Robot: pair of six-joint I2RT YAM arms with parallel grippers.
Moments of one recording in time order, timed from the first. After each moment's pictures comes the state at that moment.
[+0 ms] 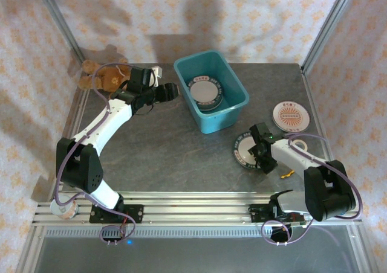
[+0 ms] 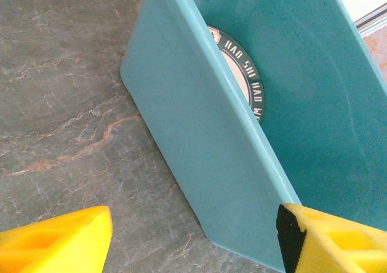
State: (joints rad) left arm -0.25 1.59 1.34 -0.44 0.27 -0.48; right arm 0.28 1.30 0.61 -0.71 0.17 1.26
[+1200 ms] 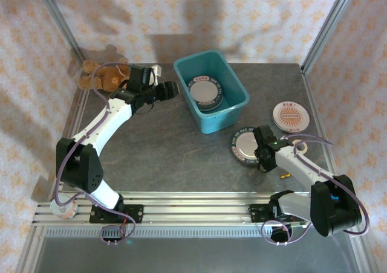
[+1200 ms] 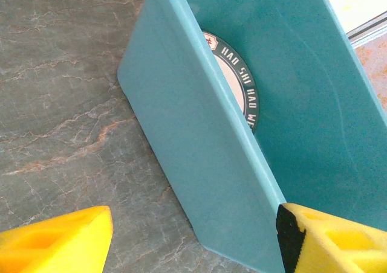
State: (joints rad) left arm -0.25 1.59 1.35 -0.44 0.27 -0.52; right arm 0.28 1.17 0.56 -0.69 0.24 1.29
